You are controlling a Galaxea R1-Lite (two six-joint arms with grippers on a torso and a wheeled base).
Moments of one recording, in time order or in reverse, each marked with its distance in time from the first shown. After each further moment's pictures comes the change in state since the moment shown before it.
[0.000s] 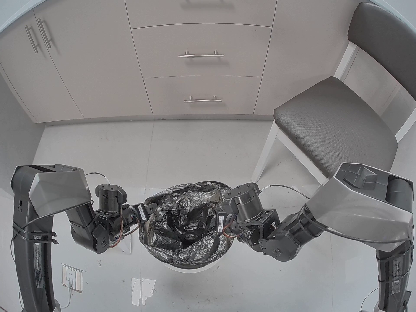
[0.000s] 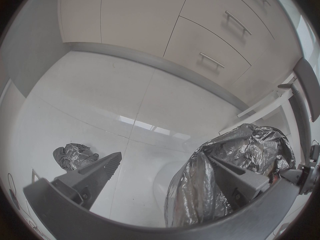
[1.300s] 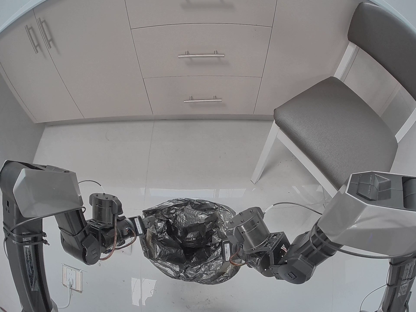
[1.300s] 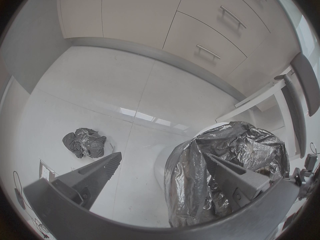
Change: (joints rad) left arm -0.030 -0.106 0.205 -0.014 -0.008 -0.004; right arm 0.084 -0.095 0.229 0.000 -0.021 -0.033
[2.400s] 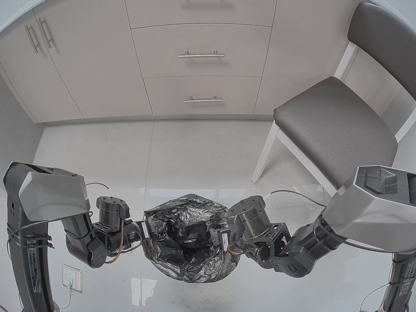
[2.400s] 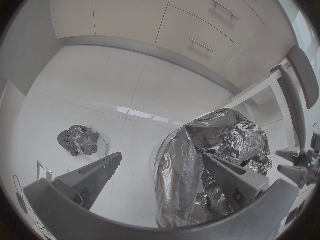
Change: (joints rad) left arm -0.047 0.023 -0.007 -0.002 0.002 0.007; right arm -0.013 -0.021 -0.042 -0.018 -0.025 -0.101
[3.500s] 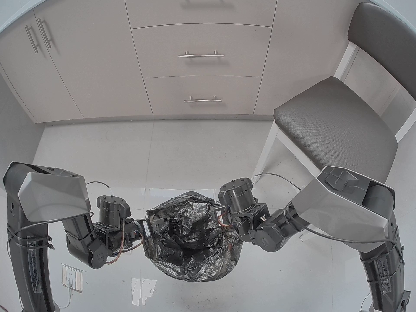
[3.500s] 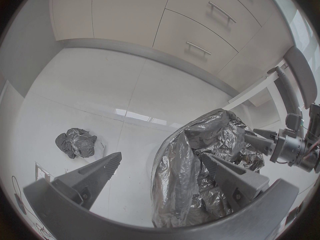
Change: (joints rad) left arm -0.010 -0.005 0.003 -0.029 0.003 -0.001; right arm -0.111 0.240 -0.365 0.030 -0.051 -0.187
